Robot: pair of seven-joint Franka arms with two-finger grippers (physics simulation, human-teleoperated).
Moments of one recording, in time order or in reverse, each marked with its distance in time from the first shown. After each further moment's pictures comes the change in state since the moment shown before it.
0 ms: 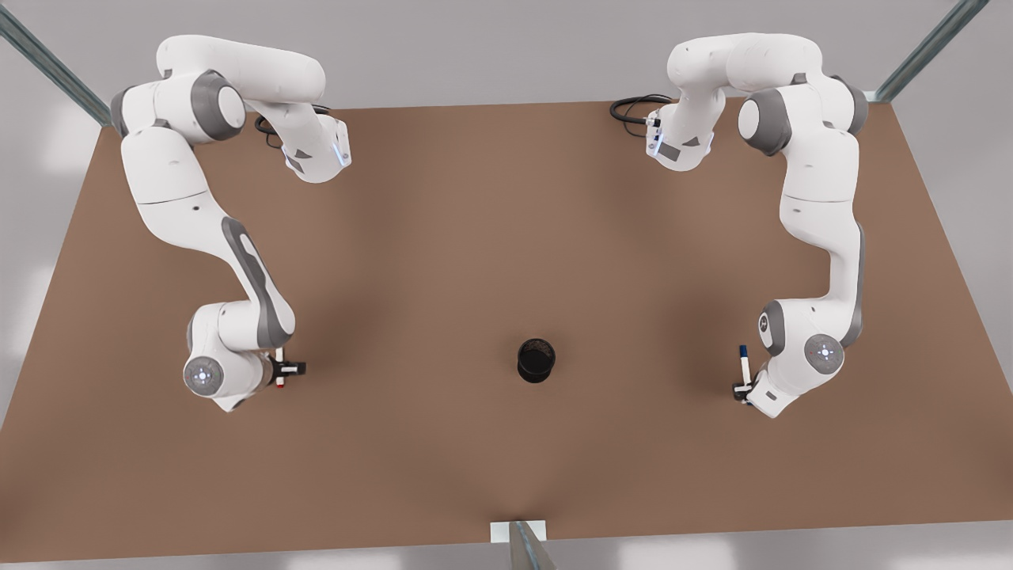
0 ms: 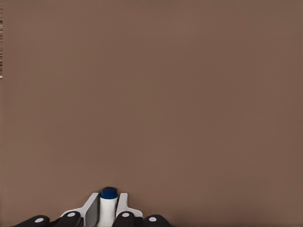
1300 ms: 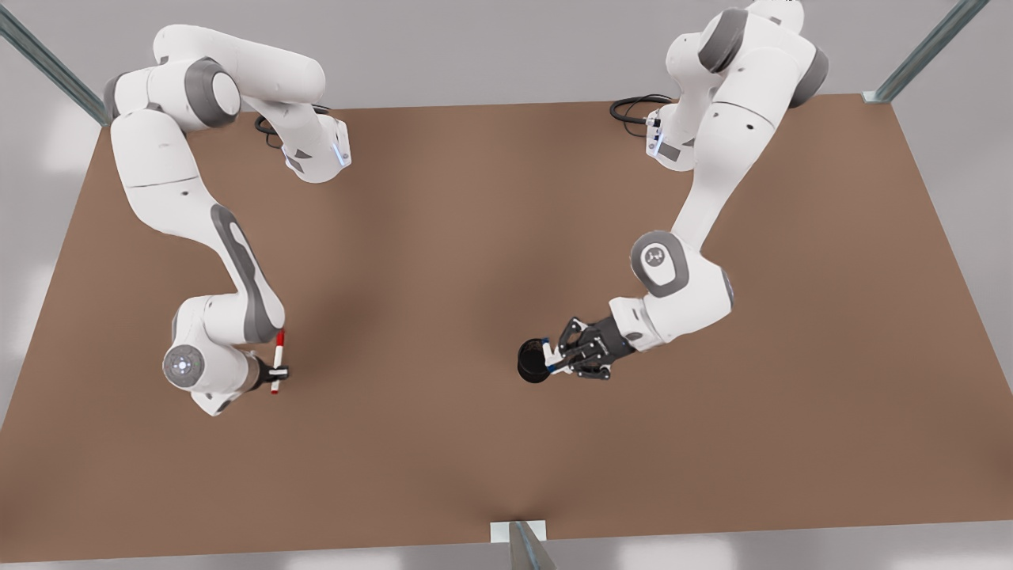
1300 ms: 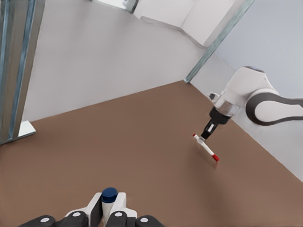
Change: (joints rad) left arm -0.282 -0.264 -0.293 -0.033 -1.237 0.098 1.108; right arm -0.020 -0.103 0.036 0.003 0.008 0.043 -0.091
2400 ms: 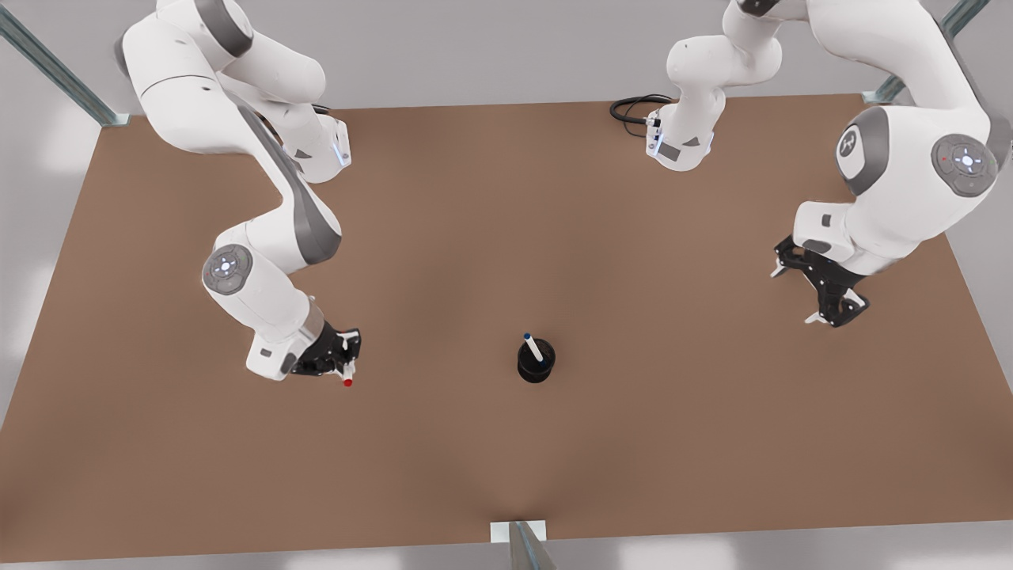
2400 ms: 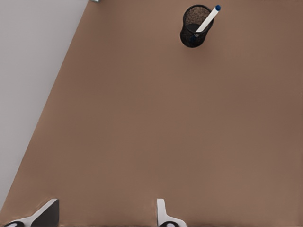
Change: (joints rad) left arm 0.185 -0.387 0.247 0.141 1.137 -0.886 -0.087; right arm 0.028 -0.203 0.345 0.071 0.046 0.051 -0.015
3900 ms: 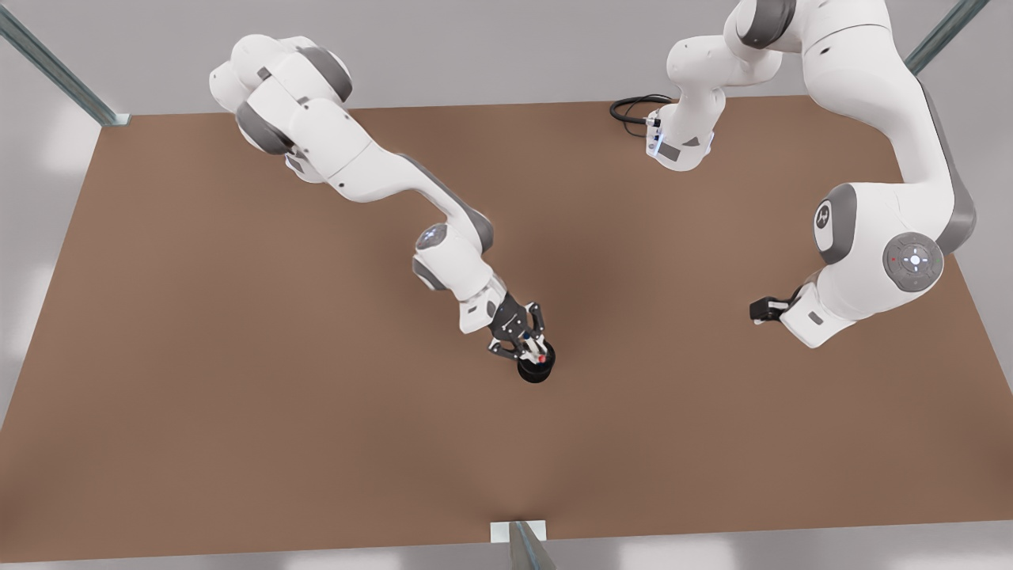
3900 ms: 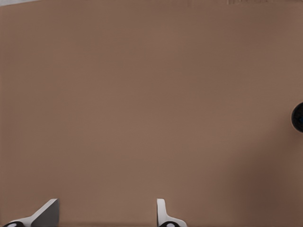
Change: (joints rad) left arm 0.004 0.151 0.011 0.002 0.078 0.001 -1.015; right arm 0.727 0.377 -0.367 0.018 -0.084 1.006 0.097
